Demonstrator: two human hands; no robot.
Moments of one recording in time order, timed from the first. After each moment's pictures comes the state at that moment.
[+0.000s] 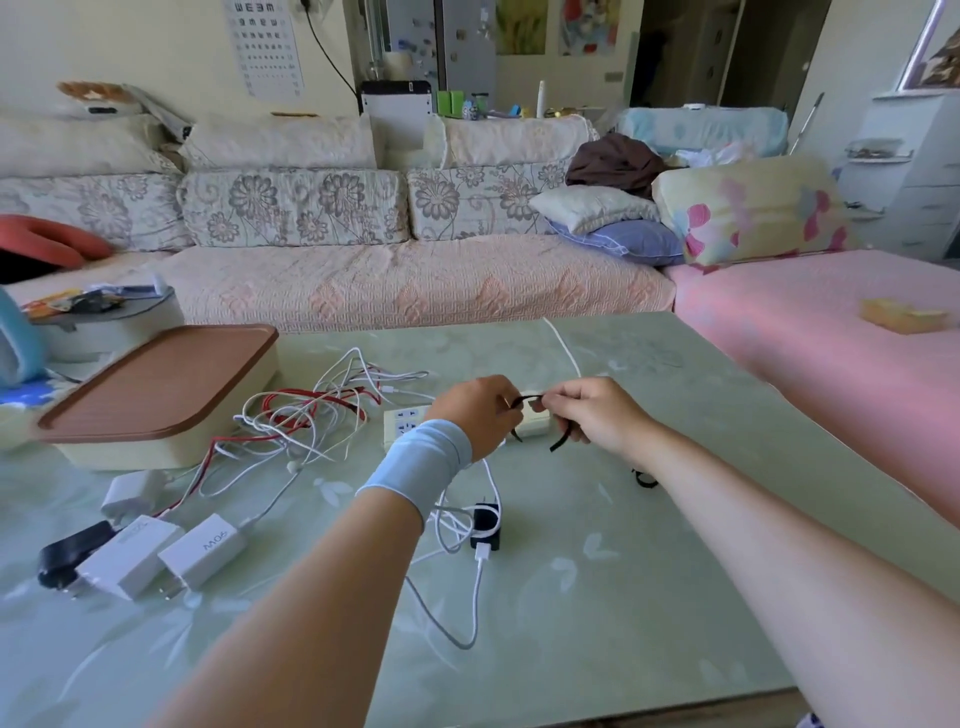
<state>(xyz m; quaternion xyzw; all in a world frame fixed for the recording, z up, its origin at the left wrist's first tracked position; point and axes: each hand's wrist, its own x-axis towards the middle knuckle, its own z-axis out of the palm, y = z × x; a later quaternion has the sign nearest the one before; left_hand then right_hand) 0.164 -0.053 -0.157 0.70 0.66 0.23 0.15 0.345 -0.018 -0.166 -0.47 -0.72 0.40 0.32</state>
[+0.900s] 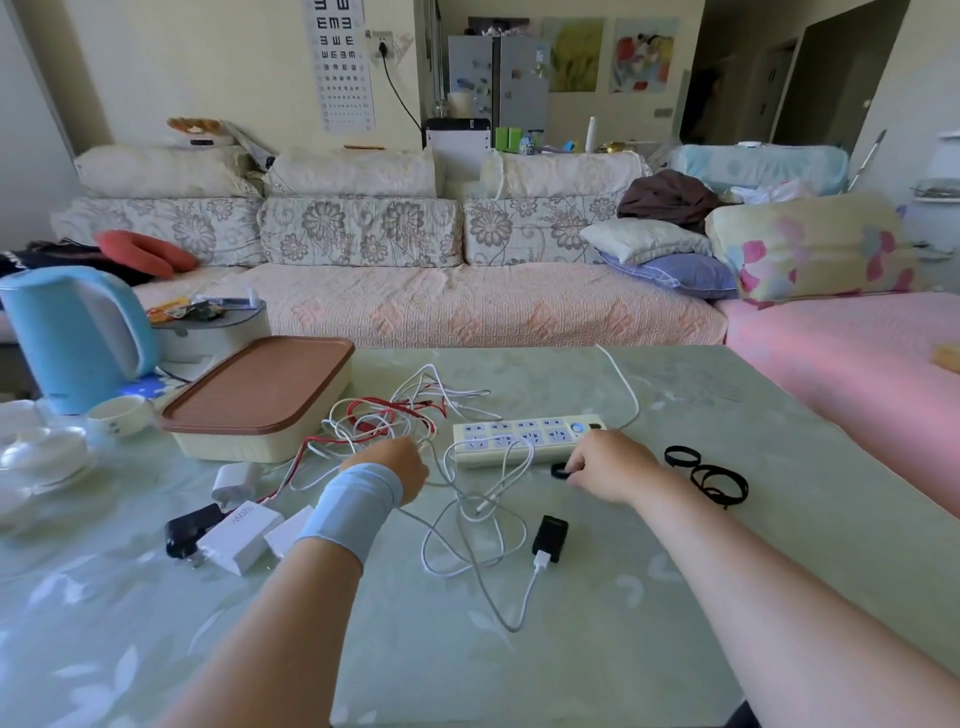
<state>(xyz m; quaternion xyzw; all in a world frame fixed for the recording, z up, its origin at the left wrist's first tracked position) 0.021 -0.114 -0.174 0.56 0.82 0.01 0.14 0.284 -0.032 -0.182 -0.56 -0.82 0.12 0.04</state>
